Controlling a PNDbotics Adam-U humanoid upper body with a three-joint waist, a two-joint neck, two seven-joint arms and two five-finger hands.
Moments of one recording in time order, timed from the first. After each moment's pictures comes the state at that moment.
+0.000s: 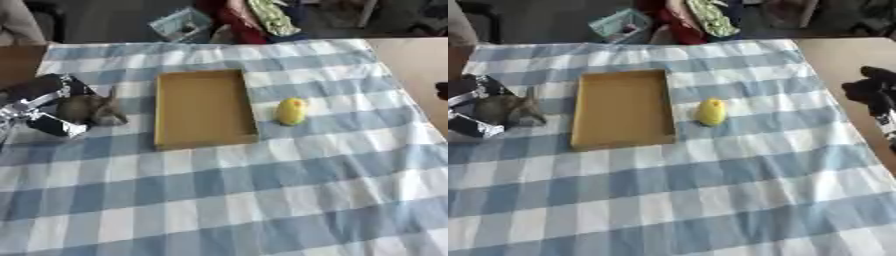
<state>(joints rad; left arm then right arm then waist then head) -0.70 0.73 -0.07 -0.91 -0.71 -0.73 -0.21 -0.33 -0.40 -0.09 -1.66 -0.15 -0.32 0.30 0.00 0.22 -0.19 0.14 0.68</state>
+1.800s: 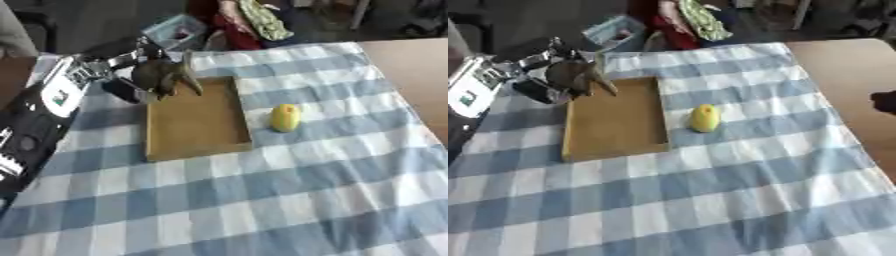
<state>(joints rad) -0.83 0.67 -0.14 -1.04 -0.49 -0.73 -0.37 -0.39 -0.36 -0.05 -1.70 -0.17 -0.31 0.35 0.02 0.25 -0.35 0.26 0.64</state>
